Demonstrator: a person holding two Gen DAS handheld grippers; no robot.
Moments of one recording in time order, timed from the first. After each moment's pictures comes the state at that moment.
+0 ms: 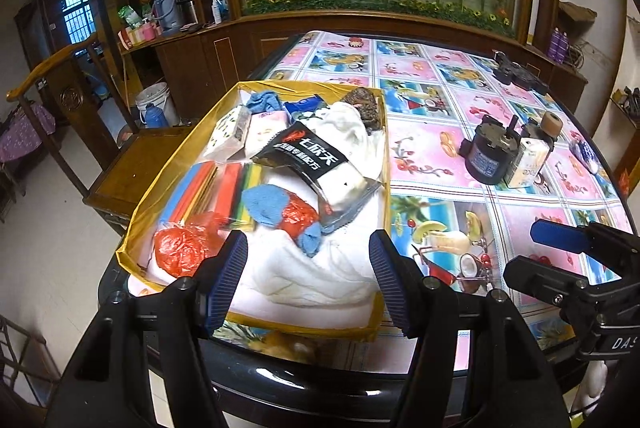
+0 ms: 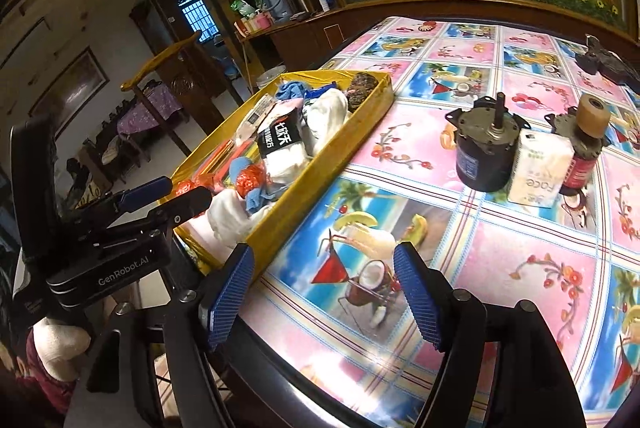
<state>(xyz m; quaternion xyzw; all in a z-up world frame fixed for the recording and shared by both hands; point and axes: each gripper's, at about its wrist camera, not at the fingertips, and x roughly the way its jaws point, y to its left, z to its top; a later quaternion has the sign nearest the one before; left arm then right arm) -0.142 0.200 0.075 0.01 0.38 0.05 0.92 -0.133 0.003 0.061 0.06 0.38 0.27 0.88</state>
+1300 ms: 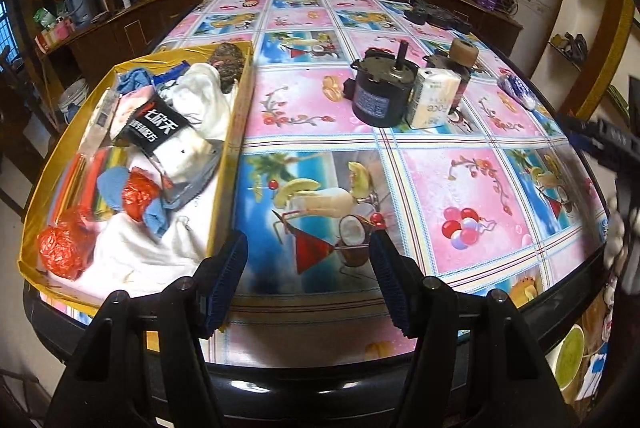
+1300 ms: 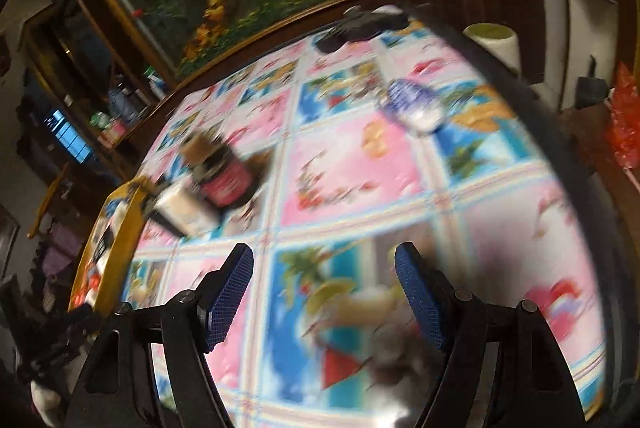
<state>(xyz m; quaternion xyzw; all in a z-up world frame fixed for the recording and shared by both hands) -0.131 0.117 0.048 0.03 0.45 -0.10 0.89 -0.155 -0.279 0.066 0.20 0.35 0.01 0.91</state>
